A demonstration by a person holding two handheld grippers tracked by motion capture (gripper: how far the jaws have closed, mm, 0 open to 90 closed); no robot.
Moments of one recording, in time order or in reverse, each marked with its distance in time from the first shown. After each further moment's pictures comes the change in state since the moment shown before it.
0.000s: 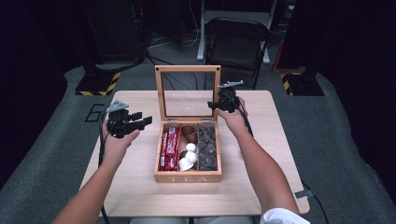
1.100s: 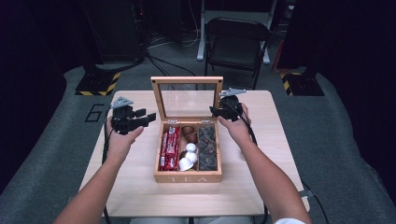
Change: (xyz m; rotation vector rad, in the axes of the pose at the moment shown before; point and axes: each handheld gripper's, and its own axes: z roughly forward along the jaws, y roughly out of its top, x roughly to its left) left arm -0.010 0.014 0.009 -0.014 -0.008 0.012; right arm 0.017 -0.022 -0.027 -0.074 -0.017 -0.092
